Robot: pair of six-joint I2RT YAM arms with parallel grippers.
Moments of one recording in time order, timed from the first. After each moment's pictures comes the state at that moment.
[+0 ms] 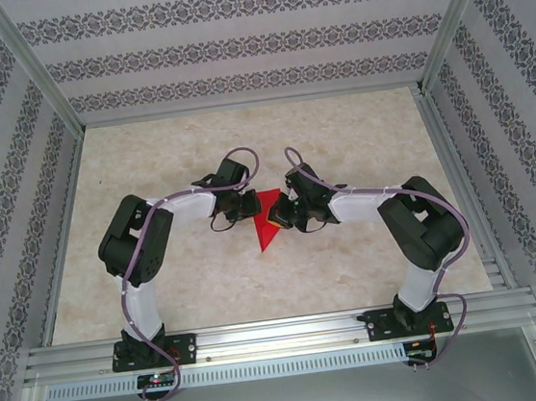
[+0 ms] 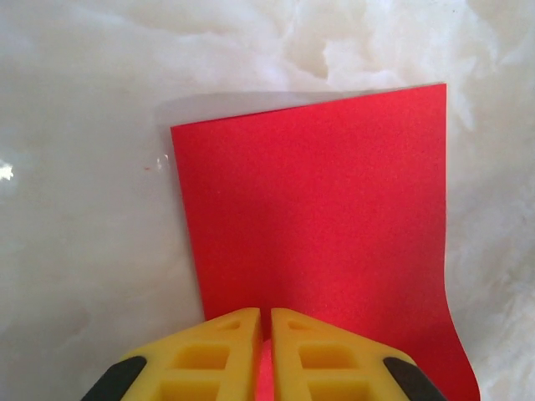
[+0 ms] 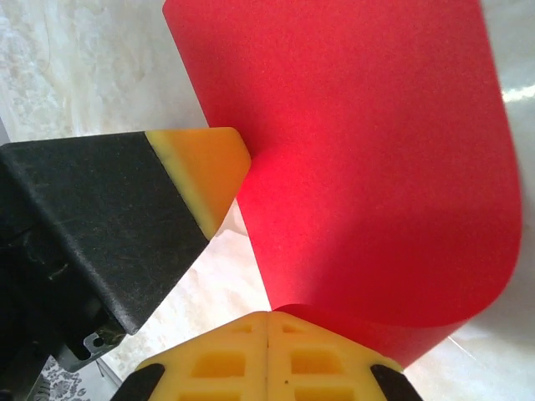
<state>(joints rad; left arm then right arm) -0.54 1.95 1.17 -0.29 0.28 -0.68 0.60 1.76 0.89 -0.02 -0.44 1.05</state>
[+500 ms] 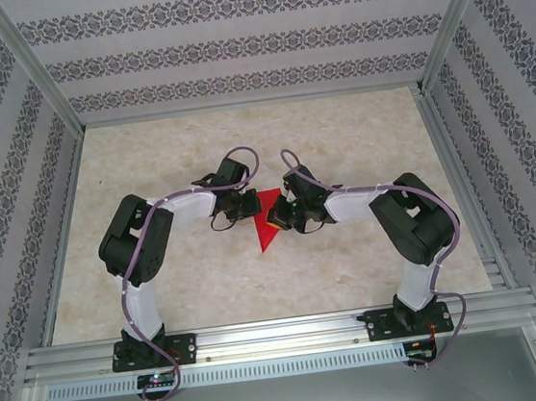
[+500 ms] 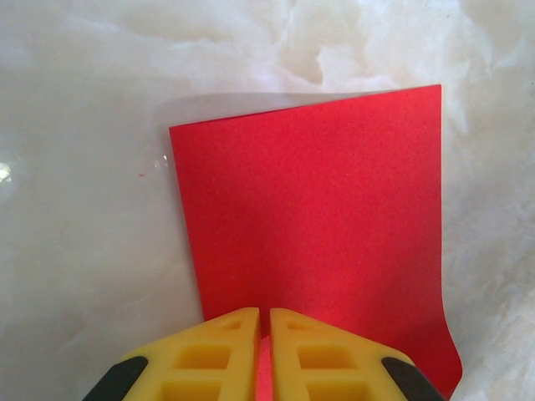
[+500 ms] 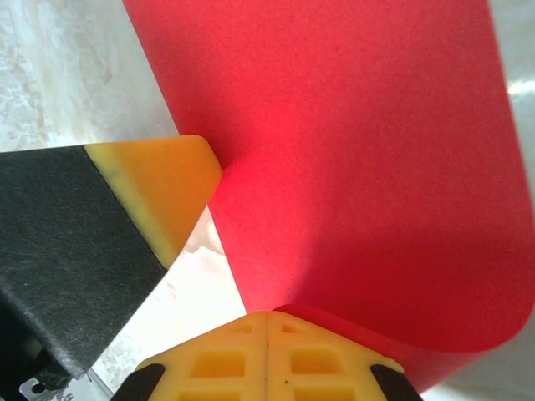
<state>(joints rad) -0.54 1.95 1.18 -0.29 0.29 -0.68 0.60 1.81 0.90 -0.01 -0.44 1.03</state>
